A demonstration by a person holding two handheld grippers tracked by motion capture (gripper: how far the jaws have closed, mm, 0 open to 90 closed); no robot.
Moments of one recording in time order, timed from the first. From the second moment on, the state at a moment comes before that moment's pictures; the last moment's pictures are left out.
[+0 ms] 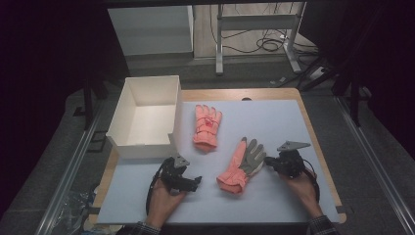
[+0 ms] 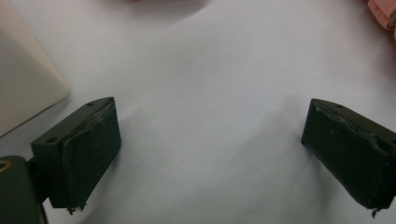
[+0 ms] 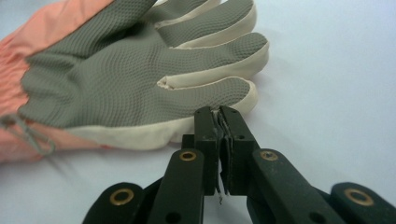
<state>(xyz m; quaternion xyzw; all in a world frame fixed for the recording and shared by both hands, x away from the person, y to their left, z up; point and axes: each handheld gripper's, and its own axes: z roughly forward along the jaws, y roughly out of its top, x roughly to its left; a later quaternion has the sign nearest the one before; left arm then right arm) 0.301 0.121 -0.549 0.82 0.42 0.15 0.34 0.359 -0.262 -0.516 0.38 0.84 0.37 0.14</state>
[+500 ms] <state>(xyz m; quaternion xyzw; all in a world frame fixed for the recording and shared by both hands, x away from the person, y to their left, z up) 0.301 0.121 -0.549 0.82 0.42 0.15 0.34 0.393 -0.234 -0.518 0.38 0.84 0.37 0.13</state>
